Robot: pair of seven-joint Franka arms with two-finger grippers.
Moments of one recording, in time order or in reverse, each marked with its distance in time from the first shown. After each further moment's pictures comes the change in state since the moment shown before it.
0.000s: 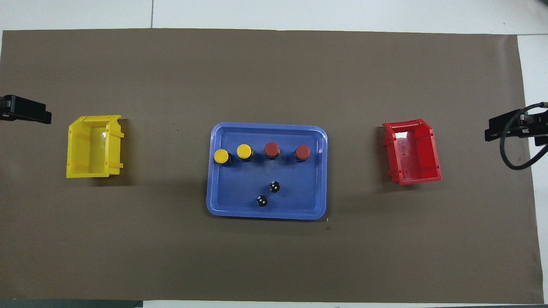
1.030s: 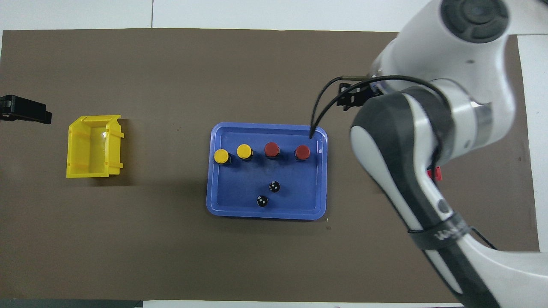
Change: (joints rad) left arm 0.000 0.000 0.000 0.000 0.000 0.000 0.000; right arm 0.449 0.340 0.009 0.146 0.014 0.308 0.435
